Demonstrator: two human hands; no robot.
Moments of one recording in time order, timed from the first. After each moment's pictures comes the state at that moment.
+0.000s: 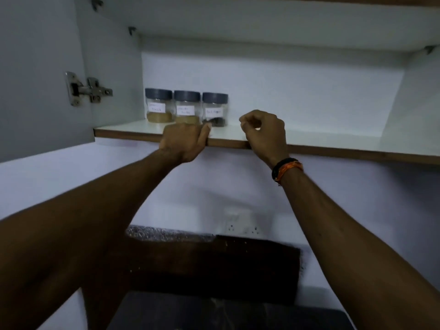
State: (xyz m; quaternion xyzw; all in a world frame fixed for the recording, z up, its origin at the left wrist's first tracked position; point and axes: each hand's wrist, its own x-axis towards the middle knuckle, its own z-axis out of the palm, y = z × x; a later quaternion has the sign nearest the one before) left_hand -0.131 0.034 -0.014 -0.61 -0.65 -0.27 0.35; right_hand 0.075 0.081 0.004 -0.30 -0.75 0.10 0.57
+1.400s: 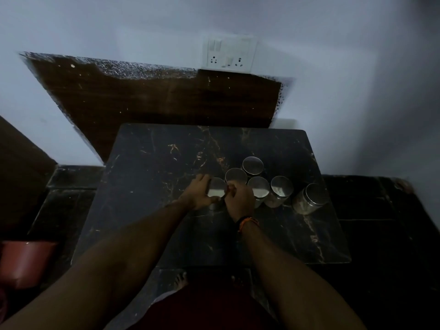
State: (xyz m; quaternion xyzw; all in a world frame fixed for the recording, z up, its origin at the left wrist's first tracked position) left_hand 0.041 -0.193 -0.500 -0.63 -0.69 -0.14 -0.34; right_hand 0.204 -0.188 -0.488 -0.62 -0.68 0.29 0.25
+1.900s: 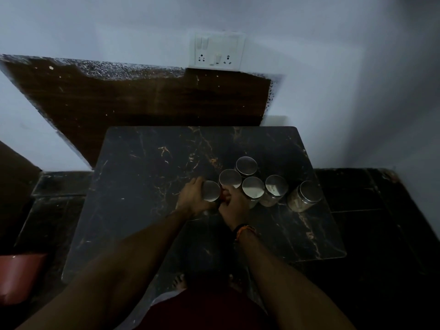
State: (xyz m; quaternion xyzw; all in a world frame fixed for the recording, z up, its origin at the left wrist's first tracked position) left_hand 0.050 -0.196 -0.517 -0.60 -0.71 -0.22 -0.28; right_hand 0.207 -0.197 -0.505 -0.61 -0.64 0.37 0.27
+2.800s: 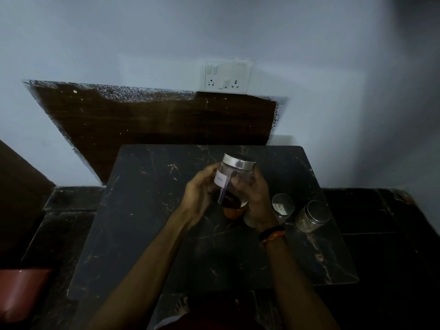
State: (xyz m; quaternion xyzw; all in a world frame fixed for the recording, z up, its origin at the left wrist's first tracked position) left_hand 0.056 -0.209 -0.384 -0.33 -0.44 -0.56 -0.62; right_hand 0.217 -0.164 -0.403 -0.41 -0.54 0.59 0.44
